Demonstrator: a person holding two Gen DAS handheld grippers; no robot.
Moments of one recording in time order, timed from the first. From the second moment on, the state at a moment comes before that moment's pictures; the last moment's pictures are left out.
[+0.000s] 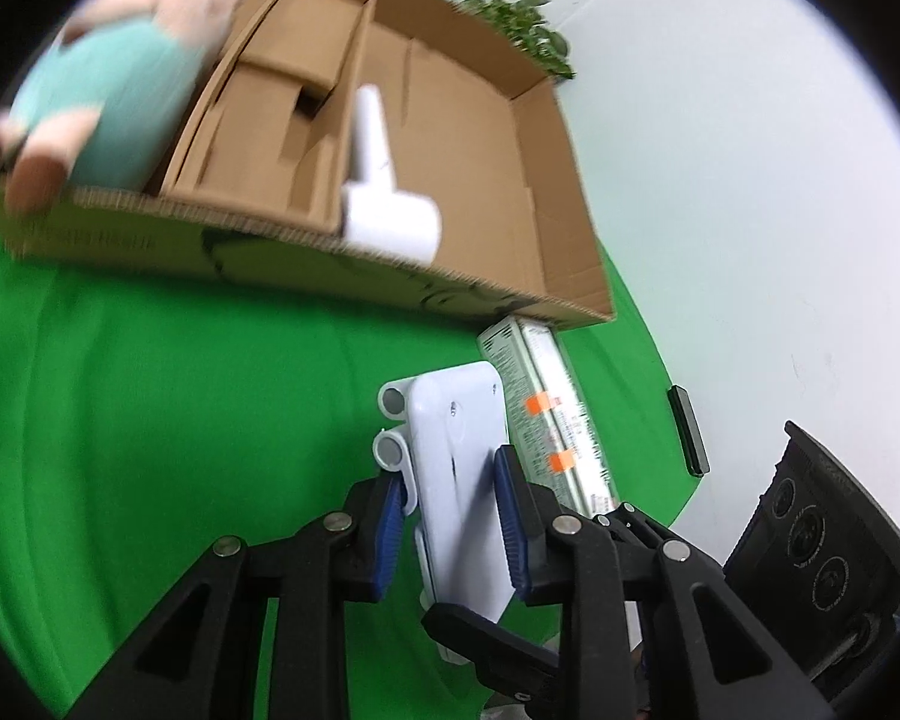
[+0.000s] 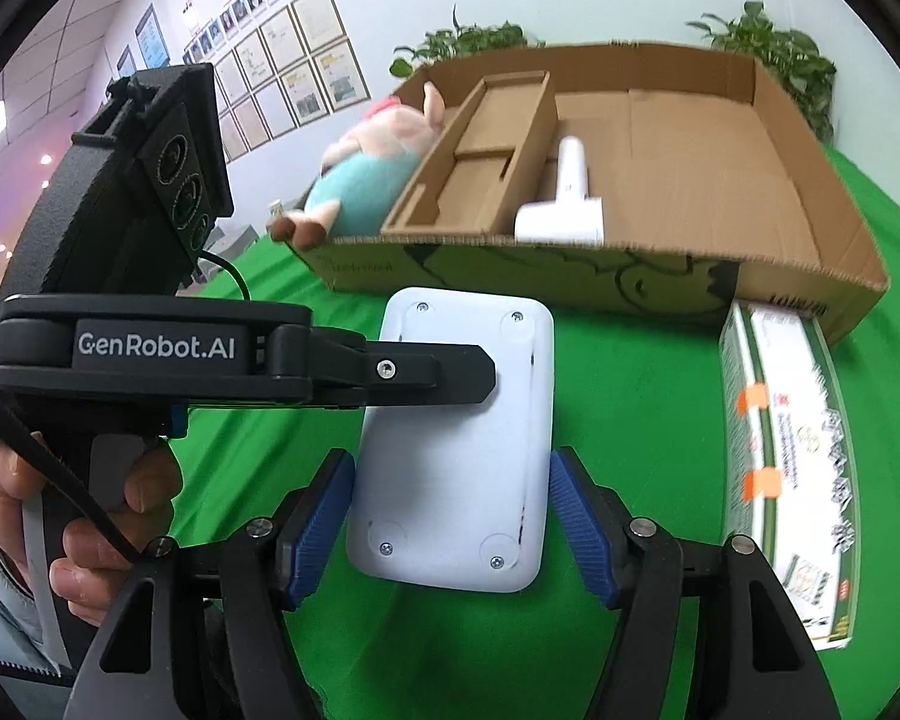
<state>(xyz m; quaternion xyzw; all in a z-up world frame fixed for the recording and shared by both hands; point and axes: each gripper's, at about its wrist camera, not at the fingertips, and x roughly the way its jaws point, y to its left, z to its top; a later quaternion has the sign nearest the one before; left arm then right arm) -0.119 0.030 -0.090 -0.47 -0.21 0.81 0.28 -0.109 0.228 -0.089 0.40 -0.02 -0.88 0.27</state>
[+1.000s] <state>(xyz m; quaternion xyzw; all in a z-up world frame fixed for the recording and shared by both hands) -0.225 0.091 0.062 -0.37 -0.09 0.87 0.32 -0.233 0.266 0.049 0.30 -0.04 -0.92 0.24</state>
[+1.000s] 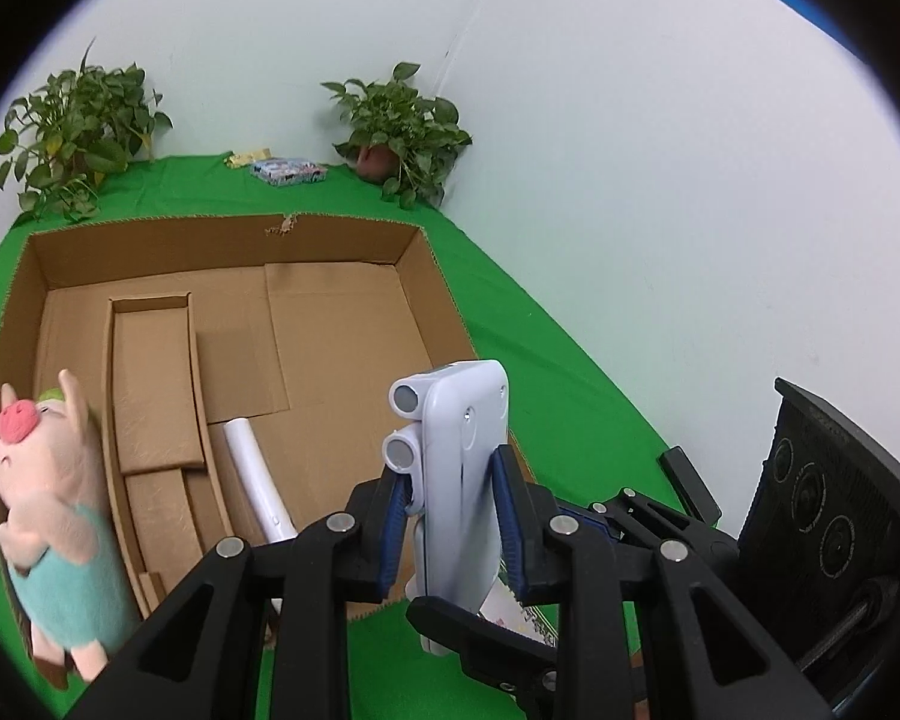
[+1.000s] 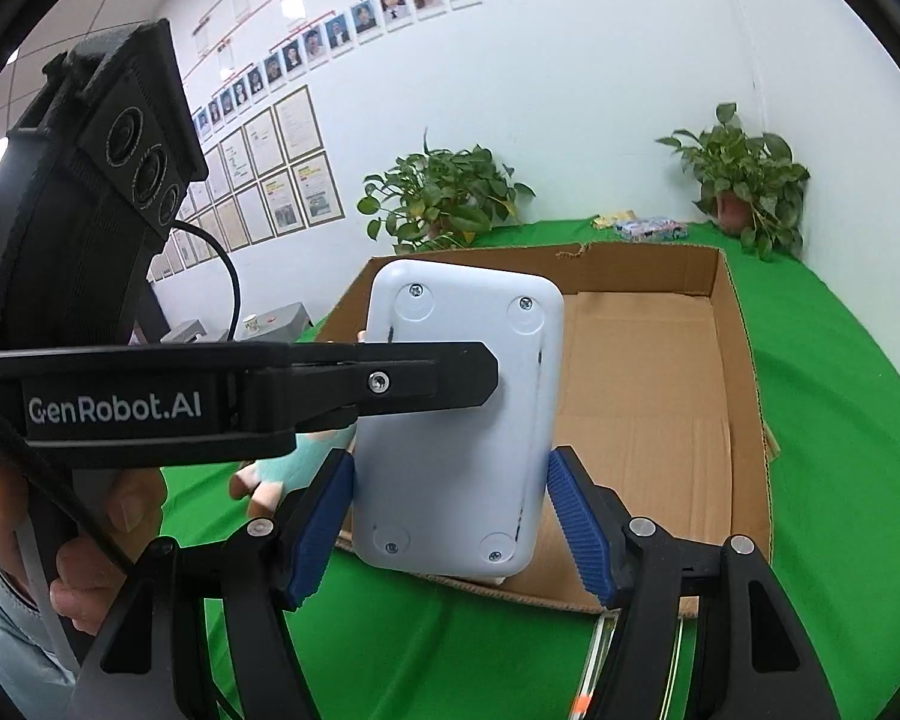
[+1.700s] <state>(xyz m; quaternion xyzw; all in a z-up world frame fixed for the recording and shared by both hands) -0.301 0.114 -0.025 -0.47 -0.09 0.82 0.29 -0.321 0.281 -0.035 0.41 -0.08 -0.88 0.23</state>
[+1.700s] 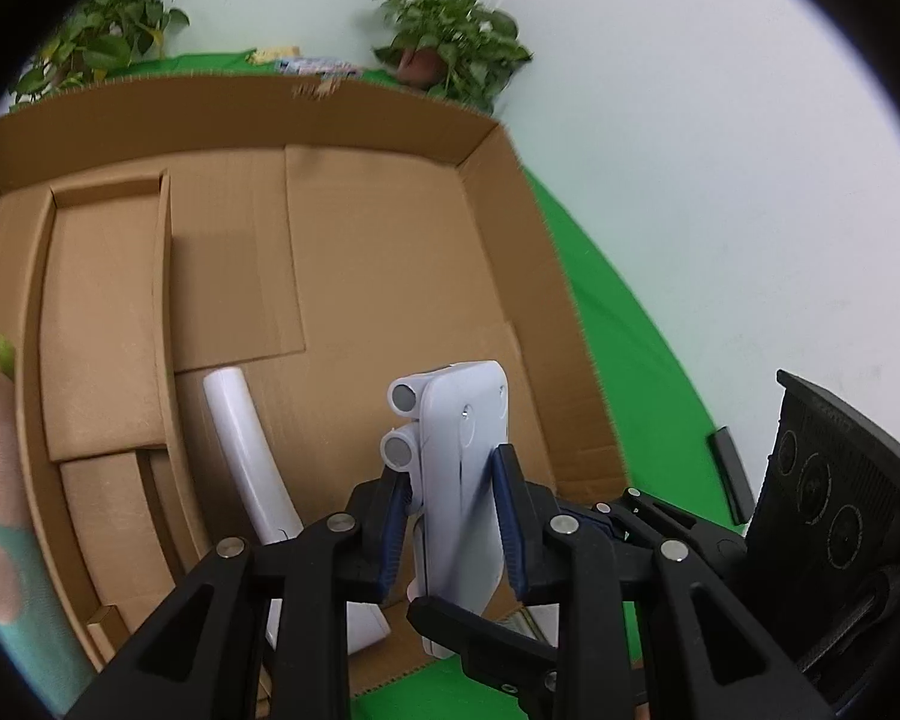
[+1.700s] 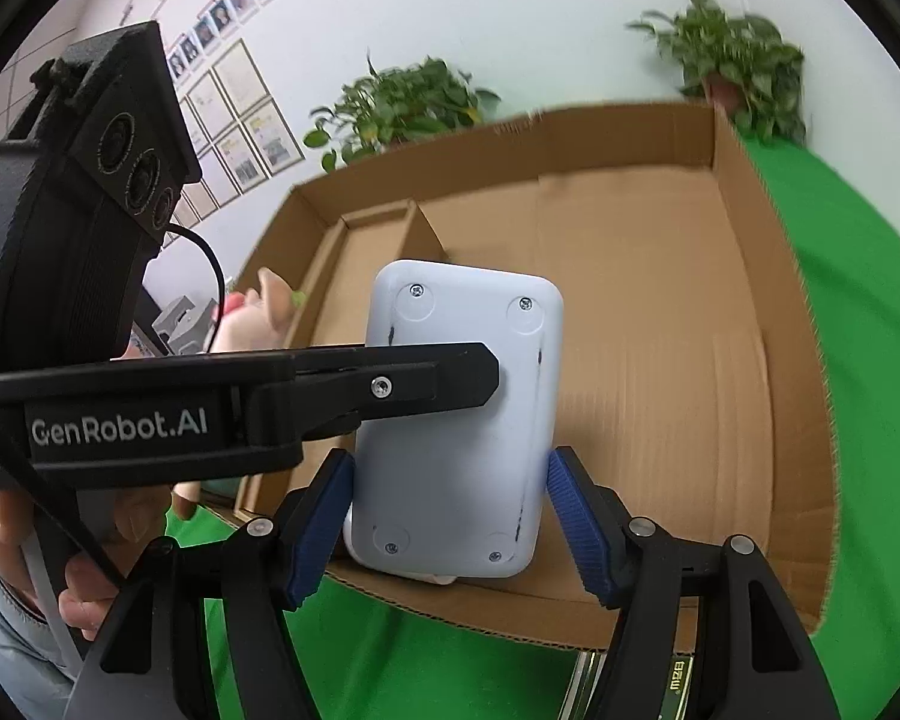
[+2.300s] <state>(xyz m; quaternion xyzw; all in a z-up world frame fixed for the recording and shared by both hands) -0.322 0.133 -0.083 -0.54 -0.07 0.80 0.25 -0.349 0.284 -0.092 0.48 -0.10 -0.84 0.24</state>
